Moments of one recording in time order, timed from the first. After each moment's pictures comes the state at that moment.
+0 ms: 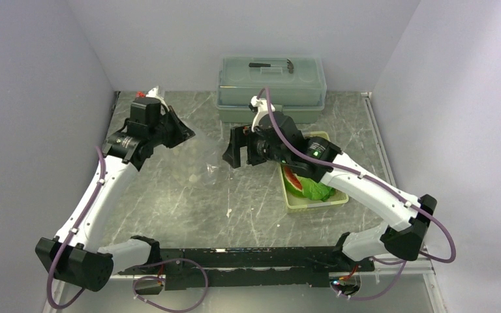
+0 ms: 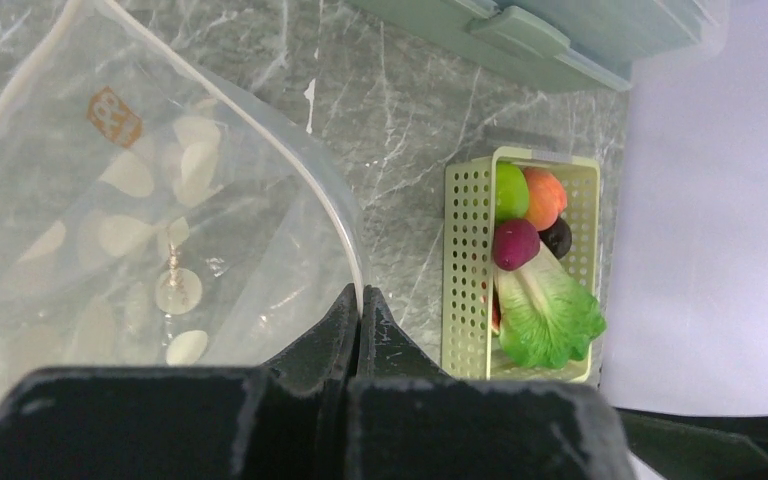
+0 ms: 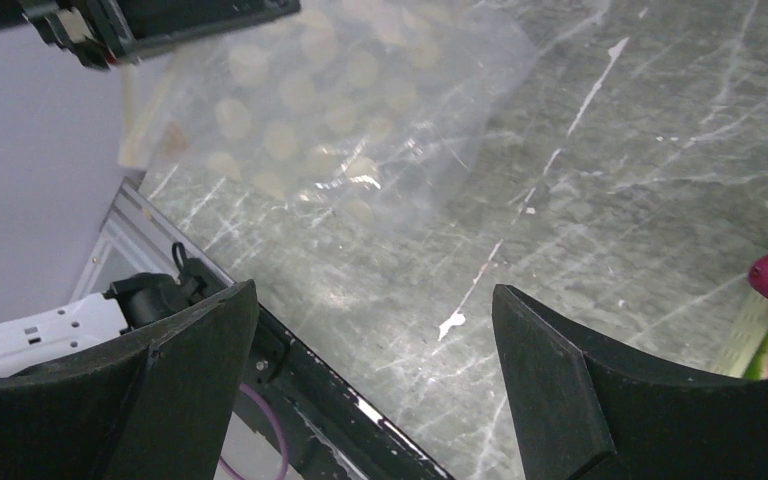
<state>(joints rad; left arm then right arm) -0.28 1.17 1.27 -0.67 0.12 -0.71 0.95 1.36 1.46 -0.61 0.08 0.56</state>
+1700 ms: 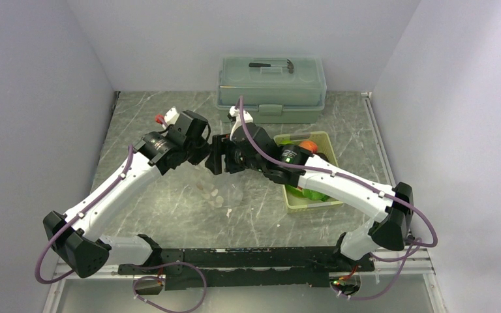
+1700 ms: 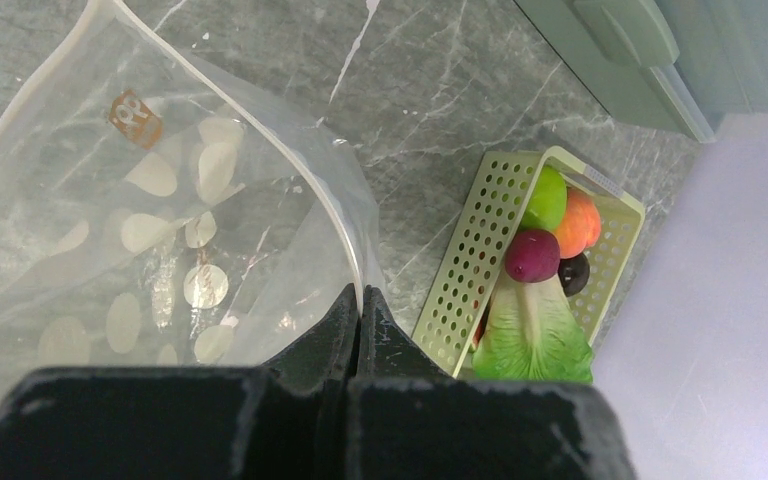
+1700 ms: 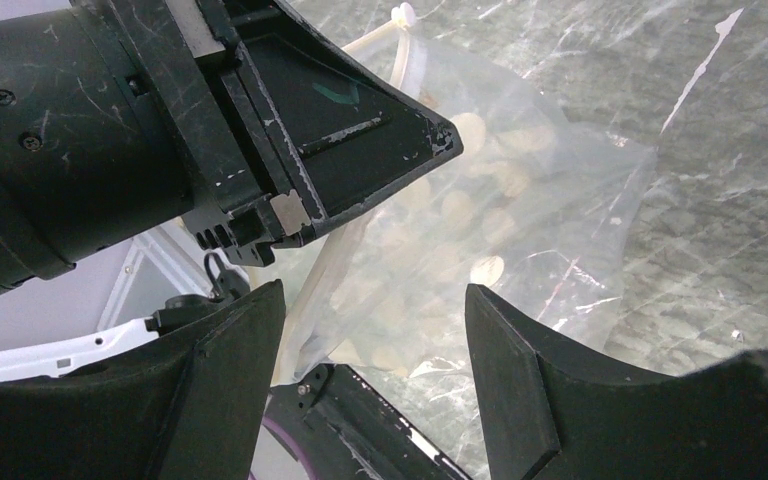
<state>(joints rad) -0.65 1.27 1.33 -0.90 -0.32 -1.25 1.06 1.49 1.45 -0.46 0.13 0.67</state>
